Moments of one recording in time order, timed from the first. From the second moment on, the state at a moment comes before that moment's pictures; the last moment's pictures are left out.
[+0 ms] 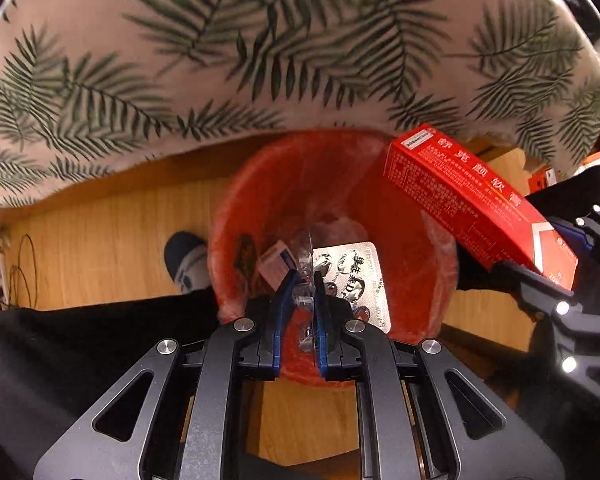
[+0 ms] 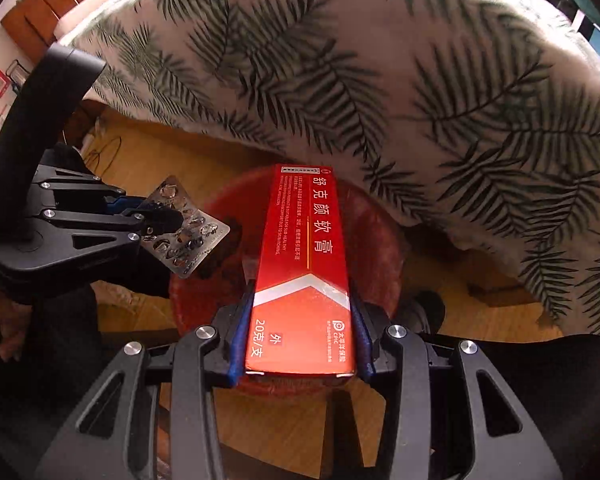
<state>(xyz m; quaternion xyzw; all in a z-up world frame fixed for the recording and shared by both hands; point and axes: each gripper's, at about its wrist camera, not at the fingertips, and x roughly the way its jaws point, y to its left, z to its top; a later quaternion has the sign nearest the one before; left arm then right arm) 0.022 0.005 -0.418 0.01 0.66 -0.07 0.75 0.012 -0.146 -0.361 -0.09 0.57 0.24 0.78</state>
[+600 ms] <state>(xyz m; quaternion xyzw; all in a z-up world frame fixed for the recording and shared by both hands) 0.028 0.002 -0.438 0.01 0.68 -0.06 0.73 0.028 -0.123 -0.403 -0.10 0.61 0.25 0.74</state>
